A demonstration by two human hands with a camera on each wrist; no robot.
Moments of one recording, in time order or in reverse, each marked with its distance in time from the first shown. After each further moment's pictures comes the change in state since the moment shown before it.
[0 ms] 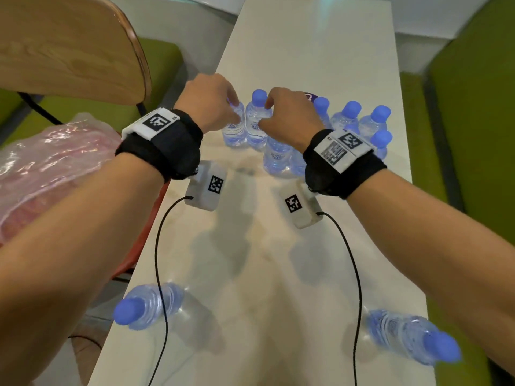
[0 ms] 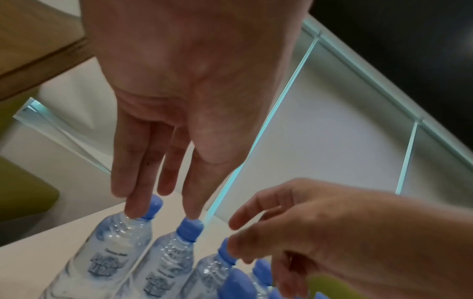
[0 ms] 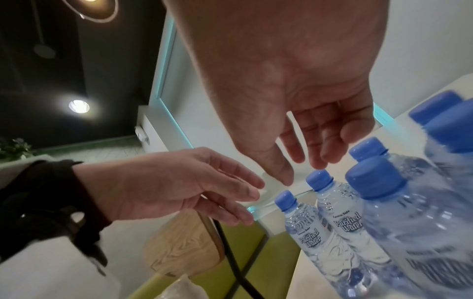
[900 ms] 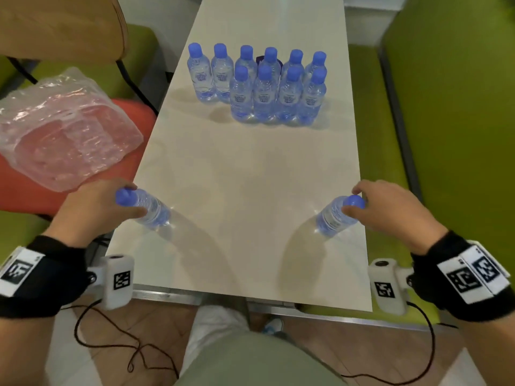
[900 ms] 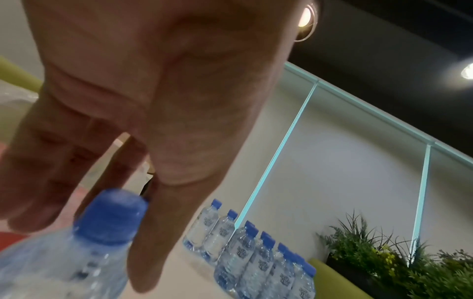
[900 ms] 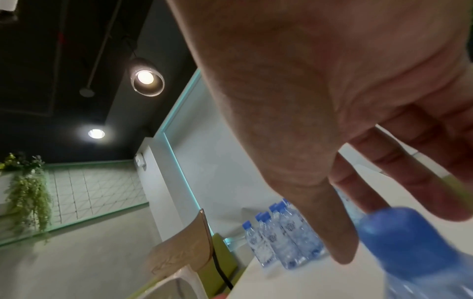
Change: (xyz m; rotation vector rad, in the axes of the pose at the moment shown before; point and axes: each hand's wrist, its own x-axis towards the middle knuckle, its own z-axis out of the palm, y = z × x) left_hand -0.318 -0.076 0.016 0.141 -0.186 -0.245; right_hand -0.357 0.142 -0.049 -0.297 -0.269 0.344
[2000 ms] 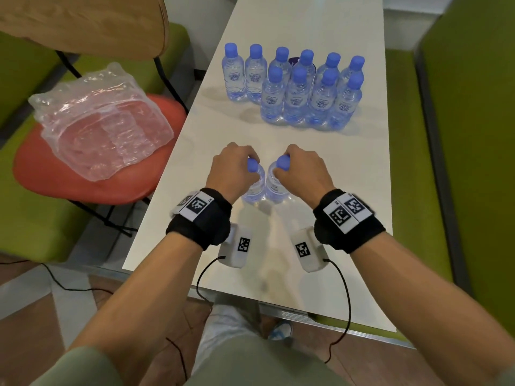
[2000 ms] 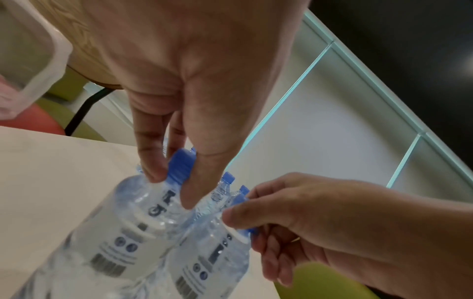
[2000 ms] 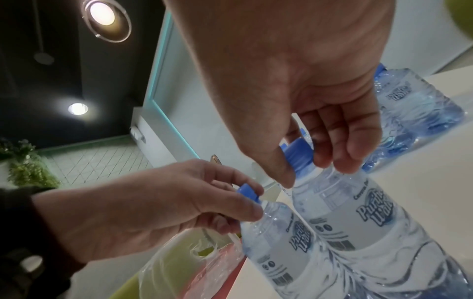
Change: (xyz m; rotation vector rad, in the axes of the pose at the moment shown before) left_hand 0.055 0.137 0.041 -0.282 0.096 0.205; right_hand 0.084 -0.160 0.024 0.351 0.131 -0.224
